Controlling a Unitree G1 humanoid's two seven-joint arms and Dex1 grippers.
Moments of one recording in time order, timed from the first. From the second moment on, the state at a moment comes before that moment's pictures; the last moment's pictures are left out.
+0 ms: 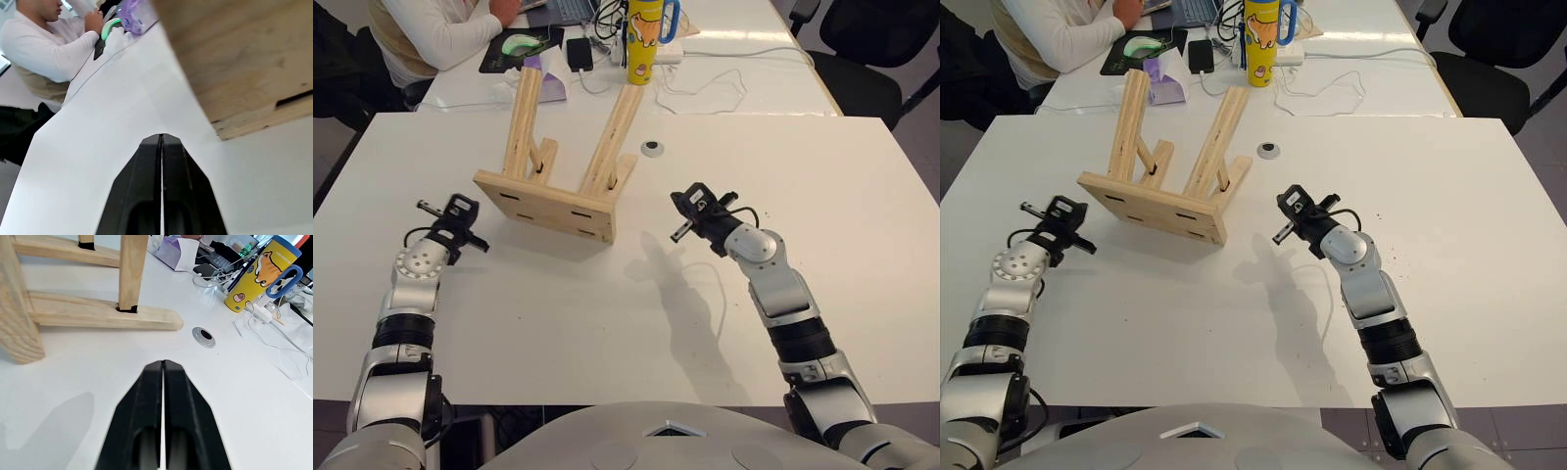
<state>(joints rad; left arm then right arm) -0.34 0.57 0.02 0.75 0.19 -0.25 -0.37 -0.26 -0.33 0.22 -0.04 -0.15 0.36 0.46</state>
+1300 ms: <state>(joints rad) -0.71 0.63 -0.25 1.09 0.45 -0.55 -0.21 -0.27 -0.34 0.25 0.00 -0.18 0.48 0.43</state>
